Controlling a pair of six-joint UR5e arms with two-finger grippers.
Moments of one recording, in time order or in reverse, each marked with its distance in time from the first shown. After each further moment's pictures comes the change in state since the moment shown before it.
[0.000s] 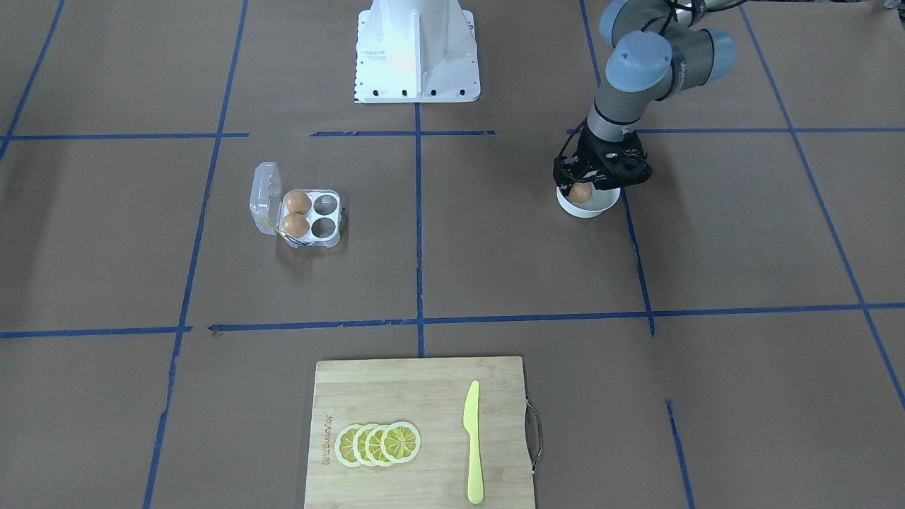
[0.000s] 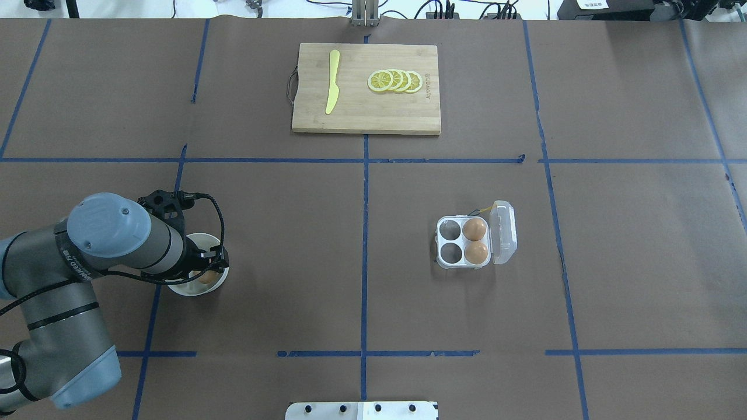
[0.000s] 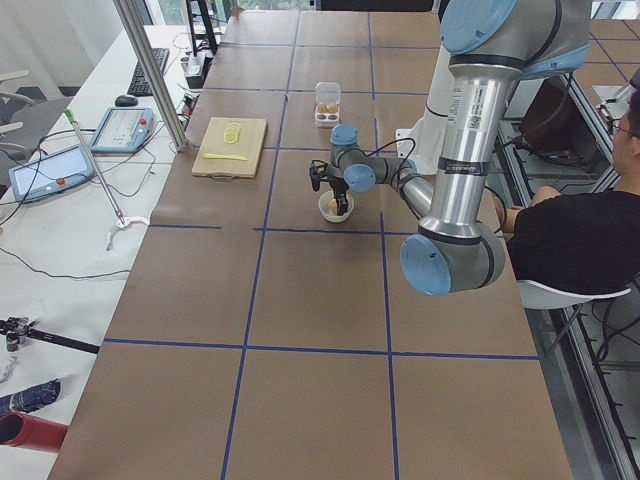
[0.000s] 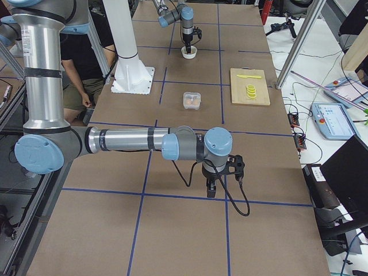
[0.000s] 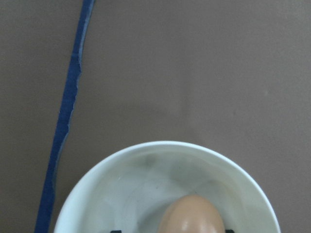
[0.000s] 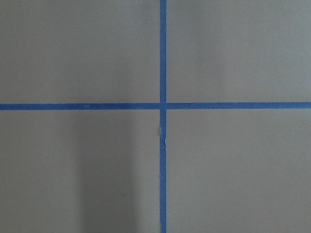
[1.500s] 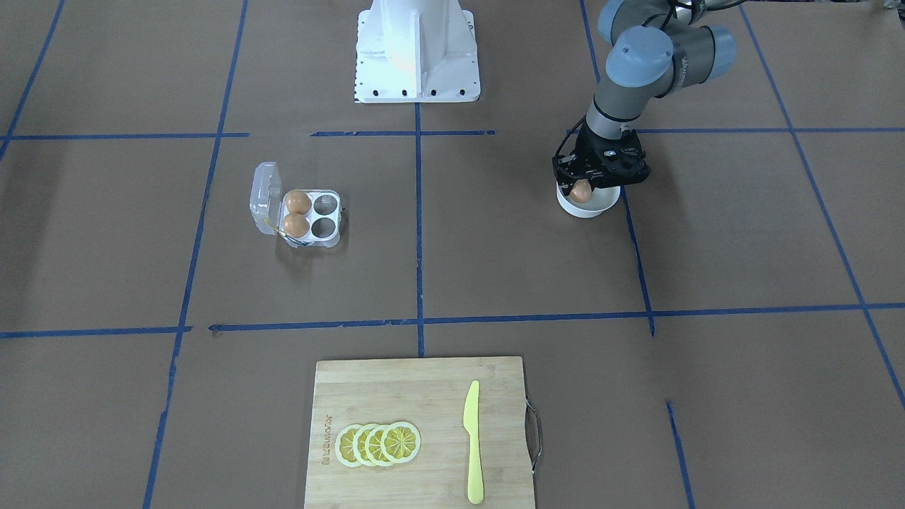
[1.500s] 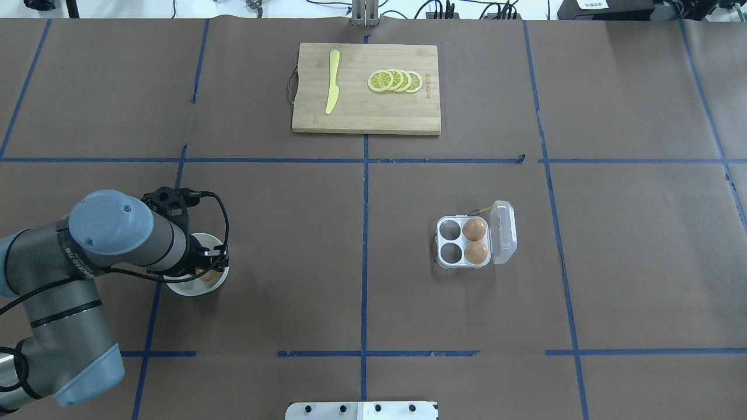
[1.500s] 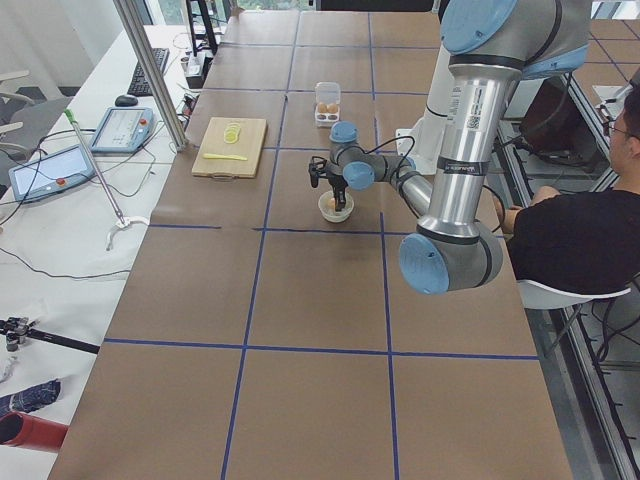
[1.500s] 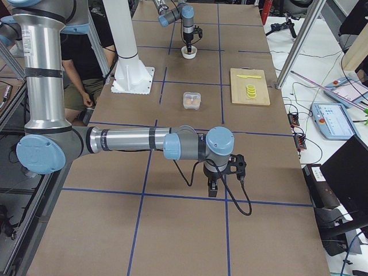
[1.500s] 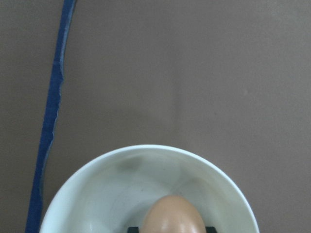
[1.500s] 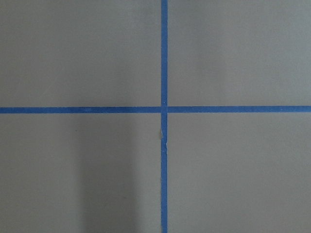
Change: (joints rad) left arm -0.018 -0.005 -0.026 0.004 0.001 0.039; right arm 0.000 0.012 -0.008 -0.001 0.001 0.001
